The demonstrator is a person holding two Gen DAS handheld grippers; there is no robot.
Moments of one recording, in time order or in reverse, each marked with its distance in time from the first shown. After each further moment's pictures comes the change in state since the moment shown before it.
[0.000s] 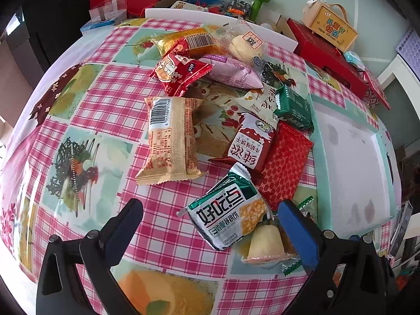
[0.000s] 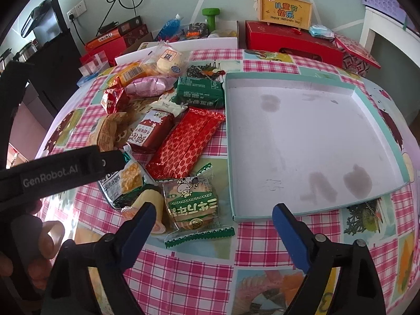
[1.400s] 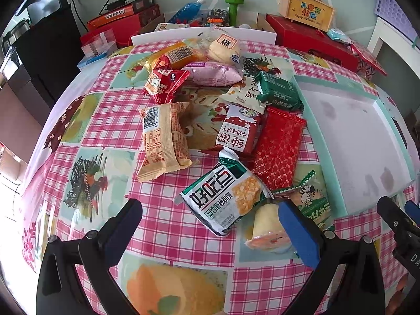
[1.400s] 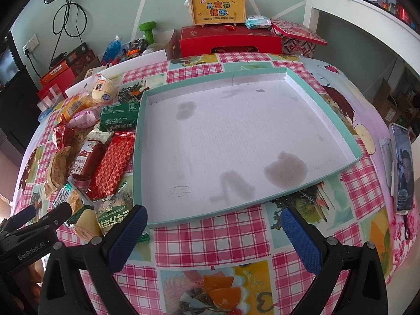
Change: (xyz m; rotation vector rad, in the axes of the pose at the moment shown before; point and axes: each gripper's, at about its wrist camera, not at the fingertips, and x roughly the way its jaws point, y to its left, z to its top) left arm -0.012 -0.026 -0.030 0.181 -0.104 0.124; right arm -0.025 -0.083 -0.001 0.200 -0.039 -0.150
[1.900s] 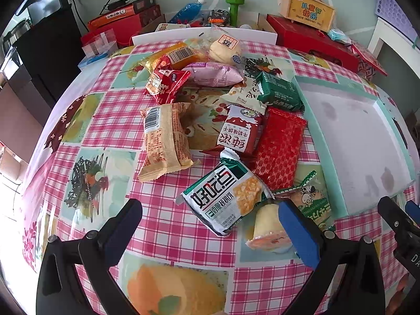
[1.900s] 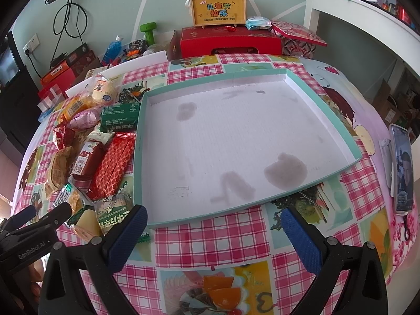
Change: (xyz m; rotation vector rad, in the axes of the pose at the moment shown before) left arm 0.000 0.000 -0.001 -0.001 -0.002 0.004; right arm -0.001 0.000 0.000 0.000 -0.001 0.000
